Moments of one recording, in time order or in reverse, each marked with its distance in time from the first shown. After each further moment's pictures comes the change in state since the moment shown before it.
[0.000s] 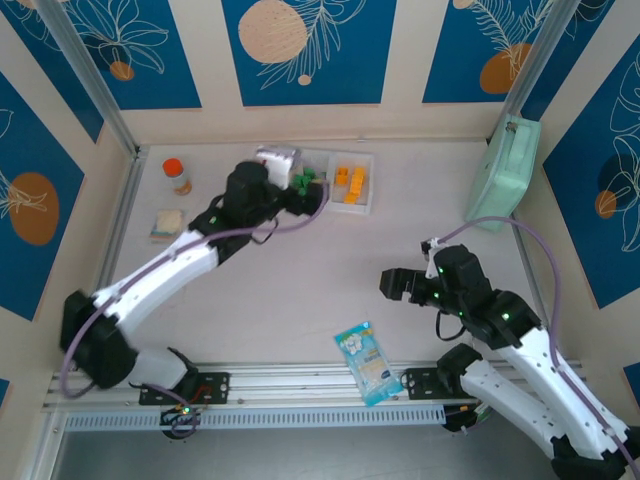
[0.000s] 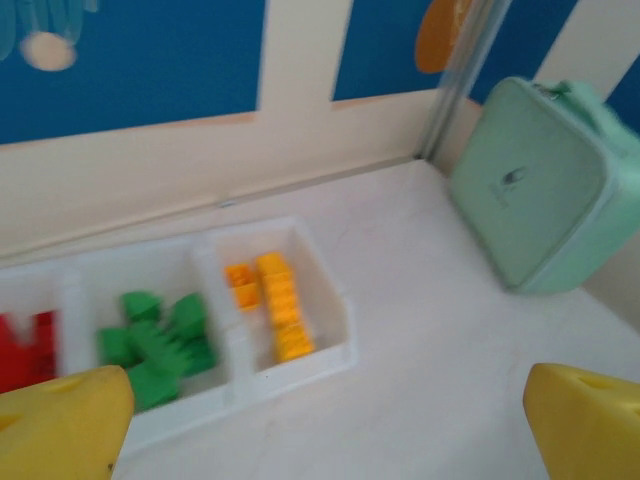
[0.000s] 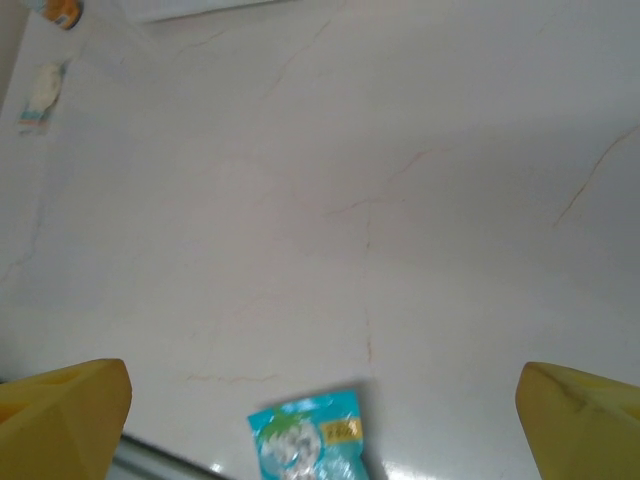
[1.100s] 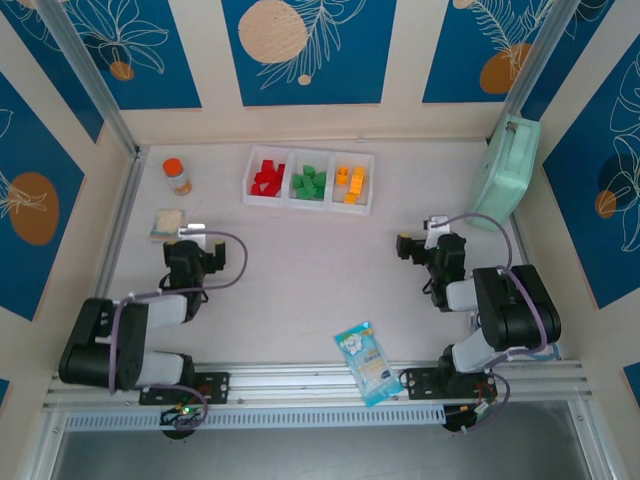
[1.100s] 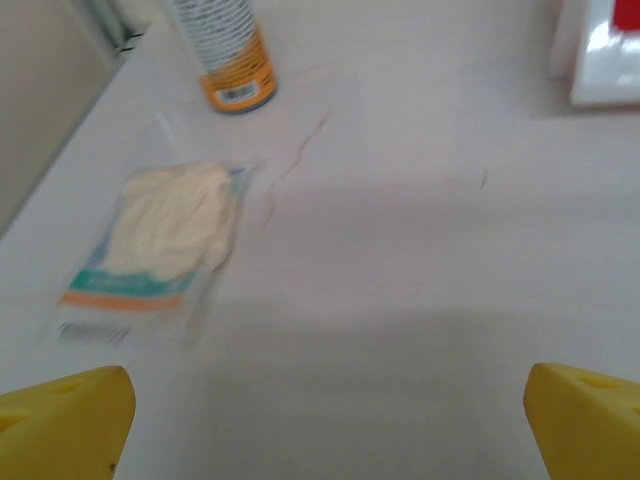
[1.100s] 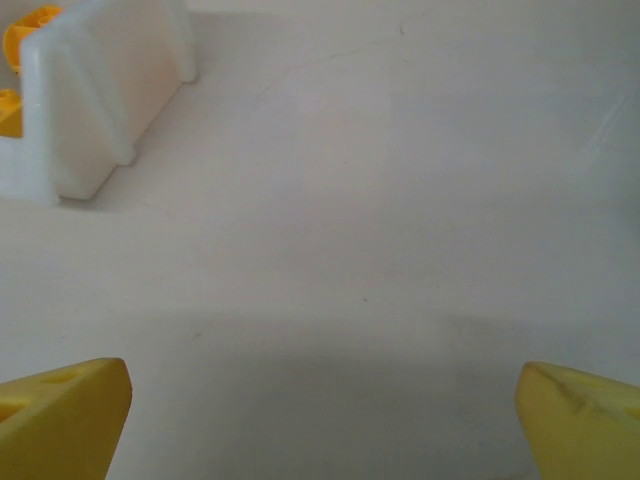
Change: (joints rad) left arm 0.563 0.082 -0.789 0.697 -0.182 0.236; right arm -0.528 0.898 -0.469 1.708 -0.041 -0.572
